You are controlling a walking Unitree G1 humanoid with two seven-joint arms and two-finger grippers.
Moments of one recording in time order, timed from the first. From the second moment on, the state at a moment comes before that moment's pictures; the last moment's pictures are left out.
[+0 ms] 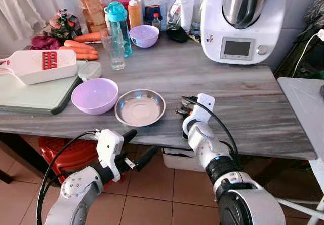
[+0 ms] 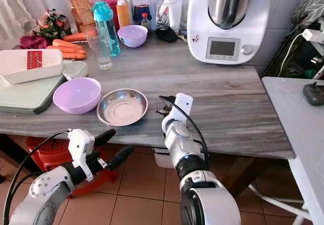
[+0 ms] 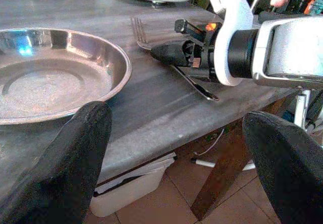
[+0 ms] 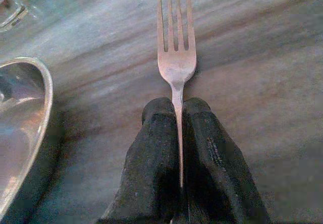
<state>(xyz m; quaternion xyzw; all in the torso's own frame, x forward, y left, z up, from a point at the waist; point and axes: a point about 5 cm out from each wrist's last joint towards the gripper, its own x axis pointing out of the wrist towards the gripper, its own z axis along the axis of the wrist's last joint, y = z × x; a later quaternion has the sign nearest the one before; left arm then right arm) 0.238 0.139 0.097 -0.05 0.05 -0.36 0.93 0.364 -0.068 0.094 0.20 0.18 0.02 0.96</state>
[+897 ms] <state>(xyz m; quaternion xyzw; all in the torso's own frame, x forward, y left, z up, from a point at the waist) 0.237 0.134 0.095 -0.05 0.05 -0.37 0.92 0.365 -0.061 0.094 0.18 0.18 0.04 0.97</state>
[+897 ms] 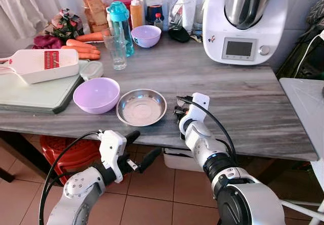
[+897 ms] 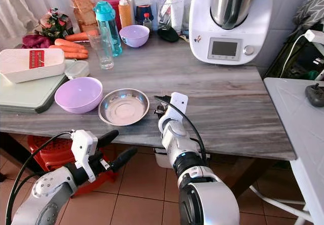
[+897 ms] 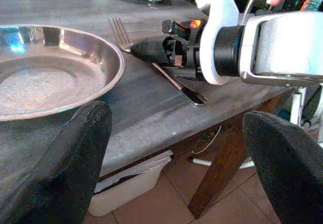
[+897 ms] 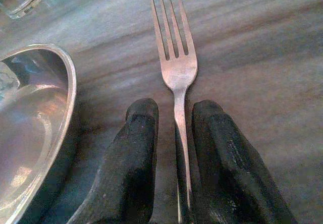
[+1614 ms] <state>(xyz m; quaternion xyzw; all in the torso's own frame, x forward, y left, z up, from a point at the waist) 0.240 0.130 0.099 -0.05 0.04 -0.38 0.92 0.354 -0.081 0.142 0.13 -0.01 0.05 0.99</state>
